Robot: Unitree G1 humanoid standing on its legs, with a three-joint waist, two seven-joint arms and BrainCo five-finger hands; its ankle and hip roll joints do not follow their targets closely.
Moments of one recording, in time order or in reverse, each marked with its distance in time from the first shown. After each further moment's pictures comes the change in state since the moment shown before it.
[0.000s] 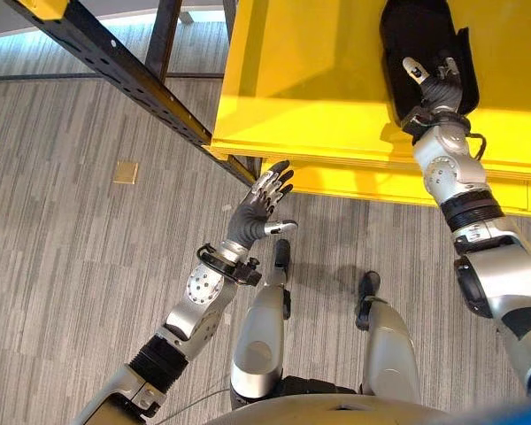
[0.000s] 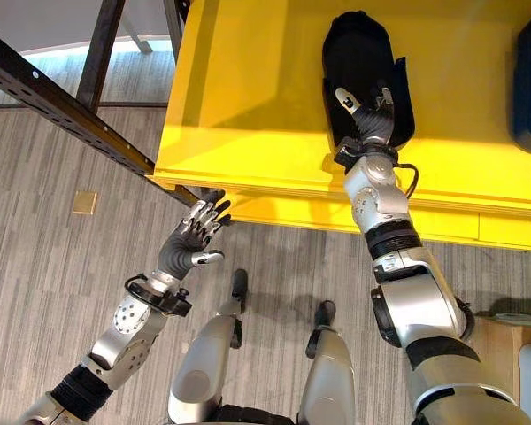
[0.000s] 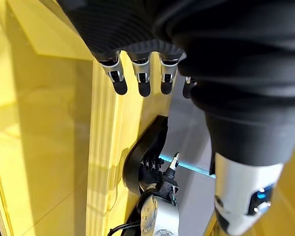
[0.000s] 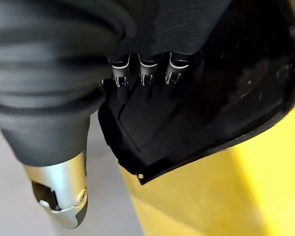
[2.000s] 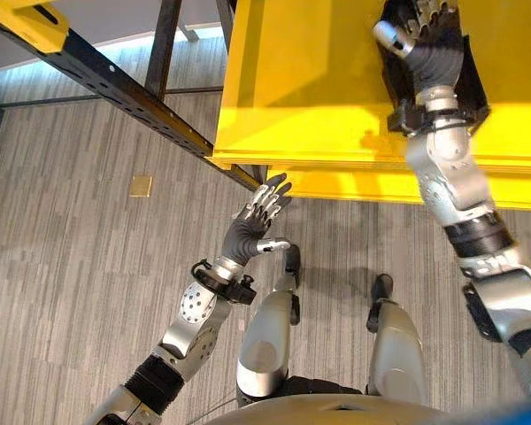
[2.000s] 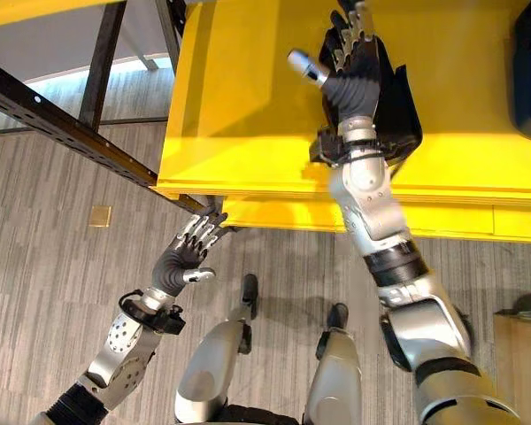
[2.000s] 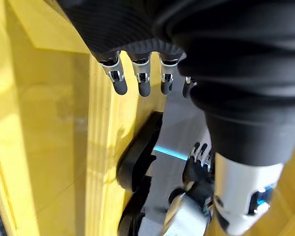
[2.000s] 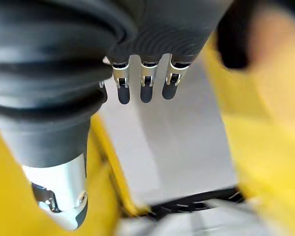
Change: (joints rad) left arm 0.131 0.003 0.024 -0.050 -0.035 -0.084 -0.086; right arm 0.287 -0.168 0.145 -0.750 -0.631 -0.016 0.091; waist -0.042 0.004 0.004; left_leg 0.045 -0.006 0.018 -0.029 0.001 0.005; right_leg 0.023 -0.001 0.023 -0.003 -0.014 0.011
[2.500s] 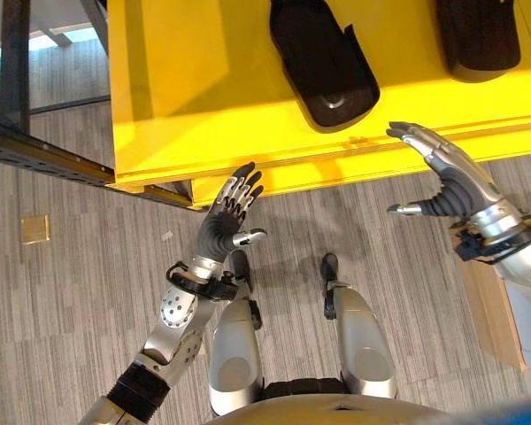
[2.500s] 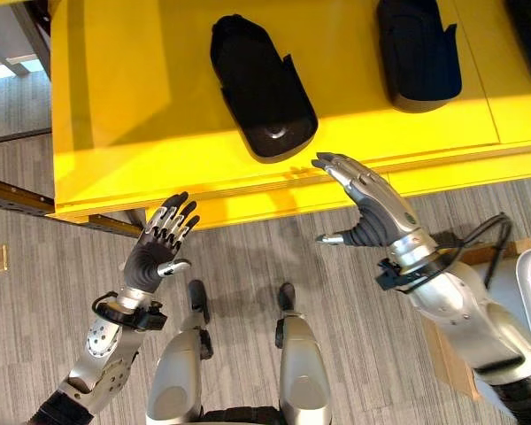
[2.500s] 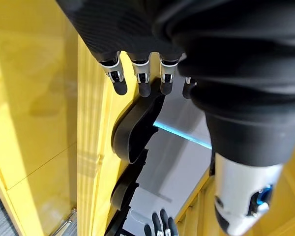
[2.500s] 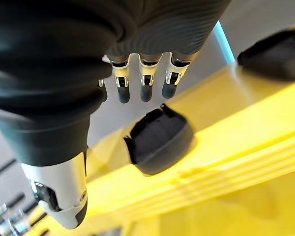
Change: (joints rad) left arm 0.057 0.033 0.076 -0.018 0.043 -0.059 0.089; right arm 0.719 -0.538 -0.256 -0.460 -0.396 -0.001 0.185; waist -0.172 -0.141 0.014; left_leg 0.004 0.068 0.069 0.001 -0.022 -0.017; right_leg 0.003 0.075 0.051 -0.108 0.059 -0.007
